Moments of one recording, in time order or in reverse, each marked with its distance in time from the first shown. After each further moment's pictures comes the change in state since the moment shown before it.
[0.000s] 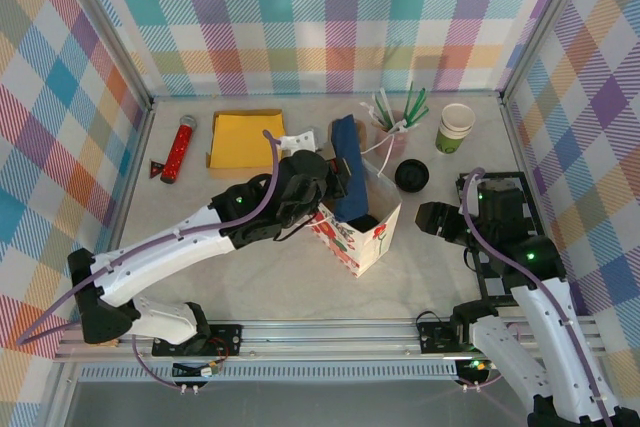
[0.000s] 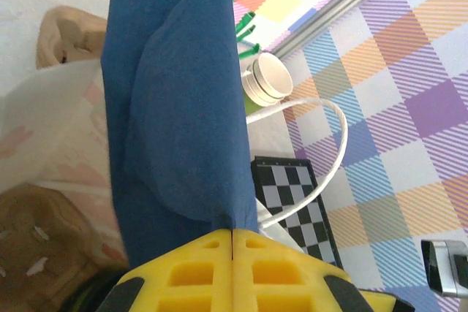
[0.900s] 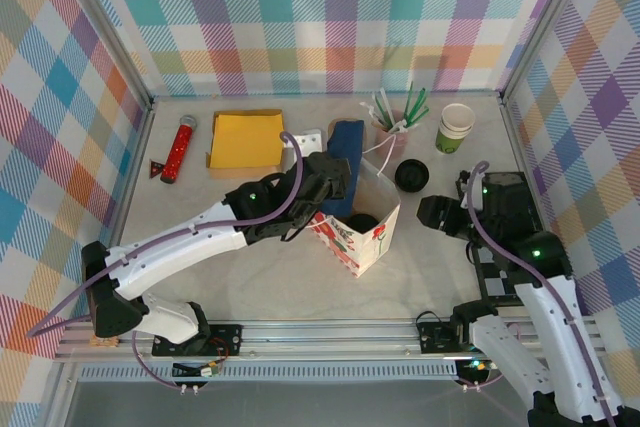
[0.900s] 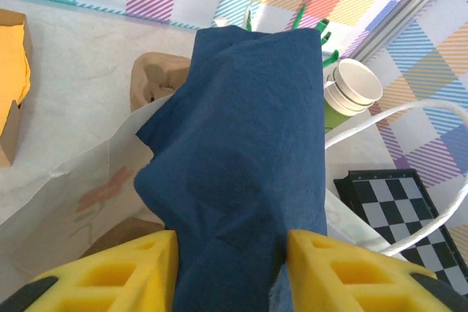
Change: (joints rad) left arm 0.015 0.064 0.022 -0.083 -0.160 0.161; right arm 0.000 0.021 0.093 -0.014 -0.011 -0.009
